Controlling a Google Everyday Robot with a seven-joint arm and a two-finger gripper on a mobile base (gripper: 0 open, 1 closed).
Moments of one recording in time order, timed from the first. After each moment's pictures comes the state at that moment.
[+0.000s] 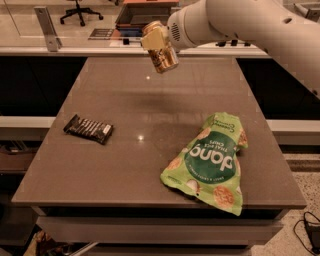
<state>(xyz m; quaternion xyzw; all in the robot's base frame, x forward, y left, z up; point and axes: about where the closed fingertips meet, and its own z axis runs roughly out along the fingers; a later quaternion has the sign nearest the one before) 0.703 -0.008 0.986 -0.27 0.82 0.17 0.48</state>
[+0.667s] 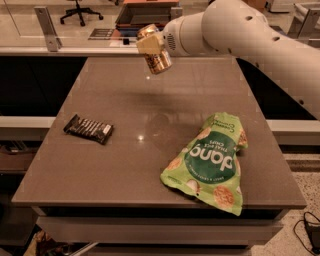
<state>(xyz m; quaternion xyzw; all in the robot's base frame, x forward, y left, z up) 0.721 0.005 0.975 -0.29 0.78 0.18 0.53</state>
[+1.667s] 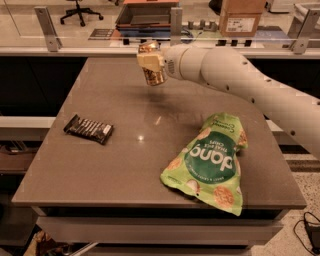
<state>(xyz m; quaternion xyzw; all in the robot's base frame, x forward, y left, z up) 0.732 0.011 0.933 -0.26 0.73 0.23 0.59</state>
